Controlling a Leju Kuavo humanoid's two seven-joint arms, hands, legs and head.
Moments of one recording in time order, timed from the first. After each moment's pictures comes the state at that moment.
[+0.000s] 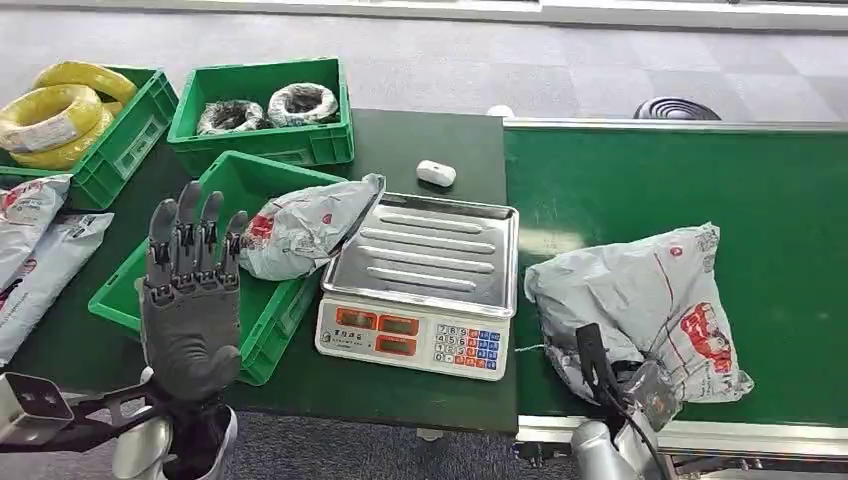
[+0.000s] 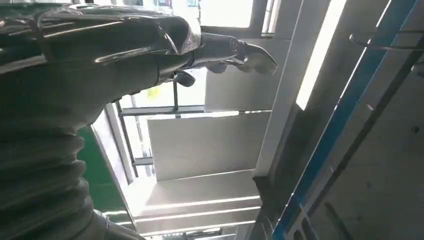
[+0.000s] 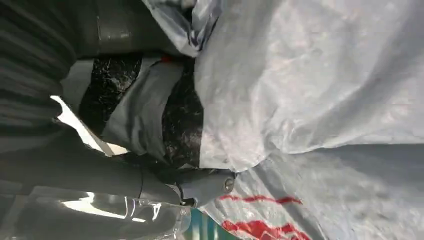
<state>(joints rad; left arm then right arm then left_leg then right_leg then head) -0.10 -0.15 -0.22 -1.85 0.34 -0.36 -0.61 -0.37 0.19 -0.71 -0.51 1.49 -0.70 -0.01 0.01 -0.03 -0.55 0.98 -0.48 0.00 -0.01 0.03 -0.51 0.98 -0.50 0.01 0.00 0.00</state>
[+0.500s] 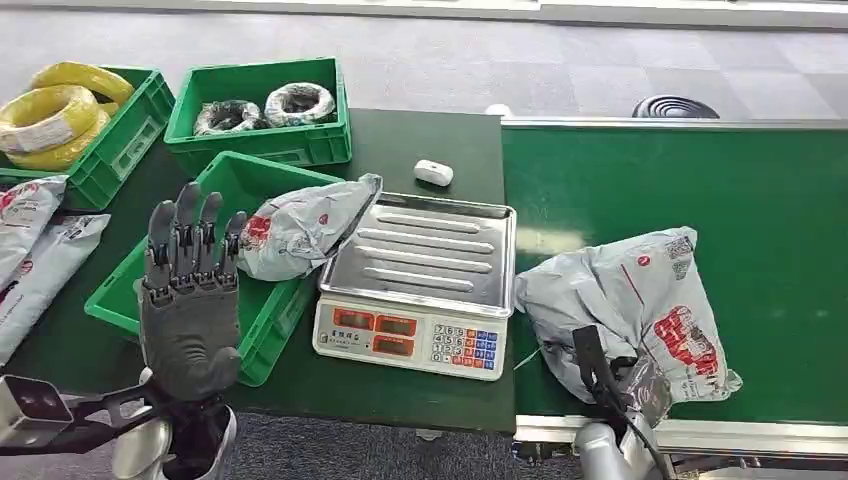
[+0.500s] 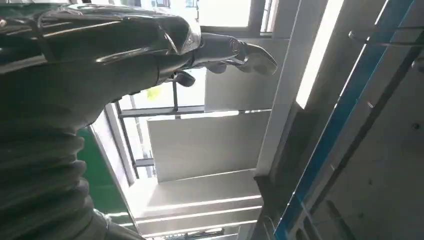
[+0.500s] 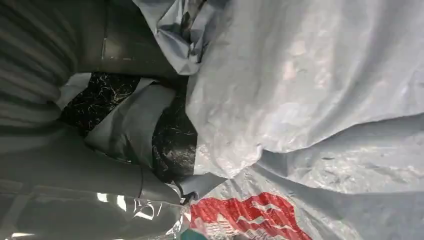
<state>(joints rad) -0.10 -0.15 -0.22 -1.85 0.32 -0.37 -0.63 -0.39 0.21 -0.75 -0.48 1.39 -0.70 -0.30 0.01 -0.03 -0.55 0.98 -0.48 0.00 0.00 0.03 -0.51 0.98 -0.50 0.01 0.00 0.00</state>
